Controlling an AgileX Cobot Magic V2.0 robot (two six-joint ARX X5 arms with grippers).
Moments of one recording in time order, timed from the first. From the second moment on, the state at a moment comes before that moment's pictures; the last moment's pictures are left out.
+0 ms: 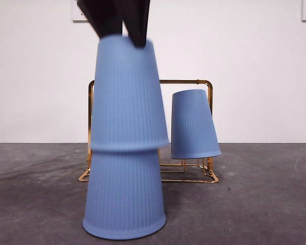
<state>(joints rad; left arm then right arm) -0.92 1.72 1.78 -1.41 0.03 0.17 0.59 0.55 1.14 -1.06 0.00 0.11</state>
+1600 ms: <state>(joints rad) -0.67 1.62 1.88 -1.32 -0.18 0.06 0.59 0.55 1.14 -1.06 0.00 0.15</state>
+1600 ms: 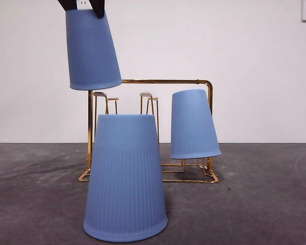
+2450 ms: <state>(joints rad) -0.59 1.86 1.88 -1.24 -0.13 0.04 0.59 0.55 1.14 -1.06 0.00 0.15</state>
